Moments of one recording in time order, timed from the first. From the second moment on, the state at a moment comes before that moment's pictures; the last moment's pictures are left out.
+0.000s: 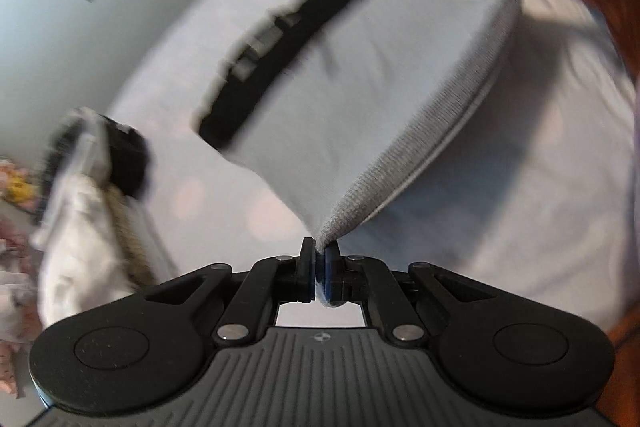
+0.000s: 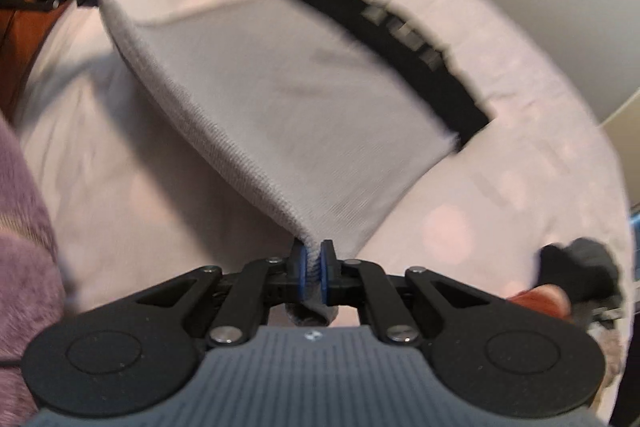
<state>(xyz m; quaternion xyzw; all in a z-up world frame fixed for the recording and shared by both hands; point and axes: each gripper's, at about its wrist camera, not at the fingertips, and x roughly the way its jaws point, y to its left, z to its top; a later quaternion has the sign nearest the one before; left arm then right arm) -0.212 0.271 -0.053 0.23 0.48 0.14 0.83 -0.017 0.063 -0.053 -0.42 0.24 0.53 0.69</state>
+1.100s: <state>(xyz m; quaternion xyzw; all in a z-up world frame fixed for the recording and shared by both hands) -0.185 0.240 0.050 0.26 0.43 0.15 0.85 -0.031 0.027 0.062 -0.43 0.13 0.50 0.74</state>
